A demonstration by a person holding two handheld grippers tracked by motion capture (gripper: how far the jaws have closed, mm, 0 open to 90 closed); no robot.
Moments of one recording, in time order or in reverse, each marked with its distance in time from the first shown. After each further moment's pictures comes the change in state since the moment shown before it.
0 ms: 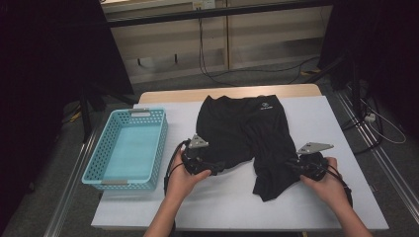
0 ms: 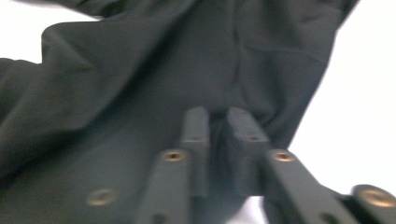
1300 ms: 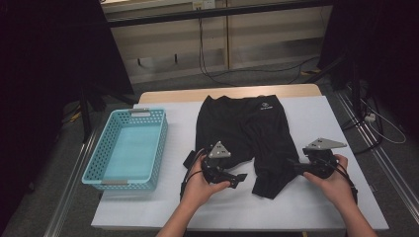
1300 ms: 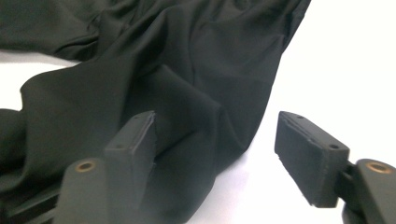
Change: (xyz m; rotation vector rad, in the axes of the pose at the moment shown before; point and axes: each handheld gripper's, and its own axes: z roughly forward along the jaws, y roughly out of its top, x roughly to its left) left arm -0.052 0.007 0.022 -0.020 -0.172 0.111; right arm -0.014 0.000 -0.015 -0.109 -0.072 0.085
